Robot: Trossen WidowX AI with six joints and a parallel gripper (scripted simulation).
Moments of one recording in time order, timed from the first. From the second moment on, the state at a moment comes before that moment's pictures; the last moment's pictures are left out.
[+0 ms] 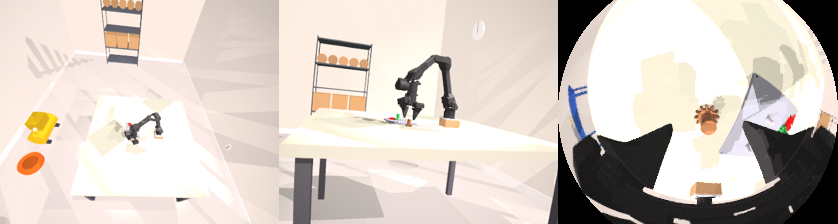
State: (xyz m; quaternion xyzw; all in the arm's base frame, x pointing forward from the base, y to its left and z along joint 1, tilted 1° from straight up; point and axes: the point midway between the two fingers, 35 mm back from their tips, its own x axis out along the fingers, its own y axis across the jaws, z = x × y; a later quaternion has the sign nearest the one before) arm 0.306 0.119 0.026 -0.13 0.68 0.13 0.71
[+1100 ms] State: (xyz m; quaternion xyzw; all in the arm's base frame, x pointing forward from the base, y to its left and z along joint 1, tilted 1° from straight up) arm 0.304 0.118 0.014 -0.13 0.69 0.13 0.70
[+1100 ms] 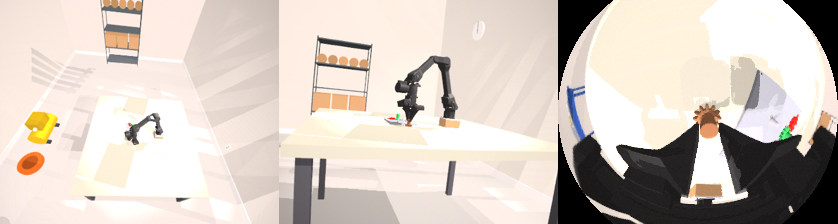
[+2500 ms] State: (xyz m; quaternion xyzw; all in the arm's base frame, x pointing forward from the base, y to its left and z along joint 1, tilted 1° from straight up) arm 0.308 0.124 0.086 -0.14 0.69 0.13 0.70
